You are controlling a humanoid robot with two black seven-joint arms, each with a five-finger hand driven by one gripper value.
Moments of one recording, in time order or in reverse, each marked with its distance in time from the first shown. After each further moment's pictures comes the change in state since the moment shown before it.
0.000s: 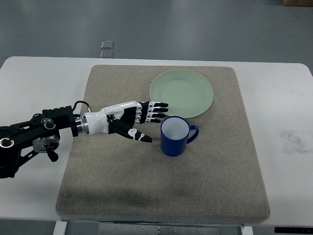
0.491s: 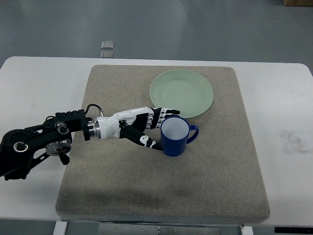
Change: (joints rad) left arm -0.001 -0.069 0.009 0.015 0.068 0.021 0.005; right arm 0.000 0.000 0.000 0.000 0.000 0.000 0.000
